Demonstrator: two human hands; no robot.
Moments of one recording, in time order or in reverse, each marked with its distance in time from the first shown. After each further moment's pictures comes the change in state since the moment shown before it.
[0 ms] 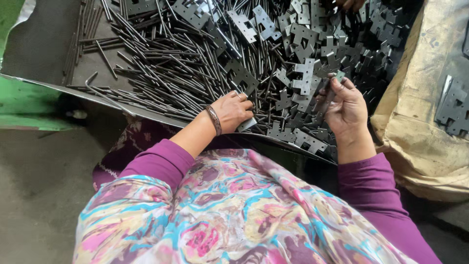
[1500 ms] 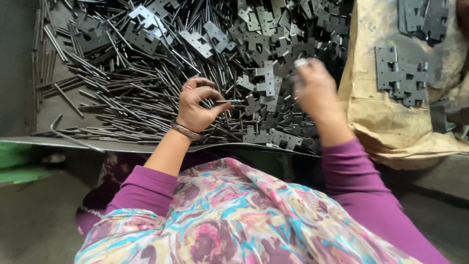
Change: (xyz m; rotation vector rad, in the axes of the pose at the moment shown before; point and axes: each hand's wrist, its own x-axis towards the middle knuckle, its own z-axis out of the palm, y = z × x) left_hand 0.024 -0.008 -0.033 -0.597 0.780 -0.343; right_hand 0.009 -0.021 -0.015 -1.899 0.150 -0.632
